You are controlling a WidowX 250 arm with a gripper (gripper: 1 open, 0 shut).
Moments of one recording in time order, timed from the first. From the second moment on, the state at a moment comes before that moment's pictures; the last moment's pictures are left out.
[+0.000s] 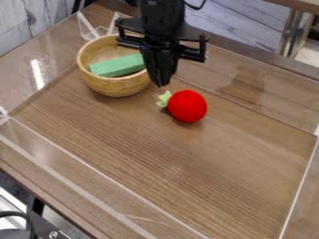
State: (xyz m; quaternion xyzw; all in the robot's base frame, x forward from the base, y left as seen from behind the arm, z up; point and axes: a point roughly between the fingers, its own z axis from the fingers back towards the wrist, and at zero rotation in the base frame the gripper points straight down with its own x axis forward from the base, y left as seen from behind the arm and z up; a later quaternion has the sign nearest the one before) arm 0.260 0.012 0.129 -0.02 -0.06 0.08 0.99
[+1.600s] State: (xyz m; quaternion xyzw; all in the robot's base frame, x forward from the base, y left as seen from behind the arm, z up) arm 0.277 -0.011 0.138 -0.03 -0.04 0.11 0.99
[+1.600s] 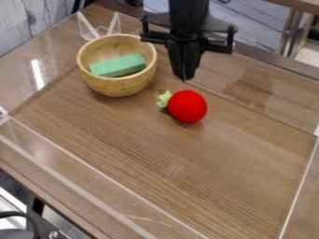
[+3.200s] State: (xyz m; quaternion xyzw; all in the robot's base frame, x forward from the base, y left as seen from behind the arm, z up) arm 0.278 0.004 0.115 -0.04 -0.05 0.15 0.99
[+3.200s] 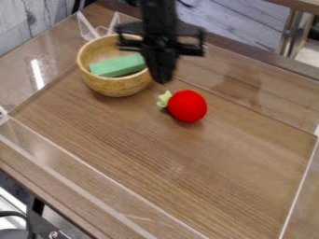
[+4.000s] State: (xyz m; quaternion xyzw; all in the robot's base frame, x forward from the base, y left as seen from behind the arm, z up) arm 0.322 -0.027 0.077 -0.03 -0.10 0.16 0.98
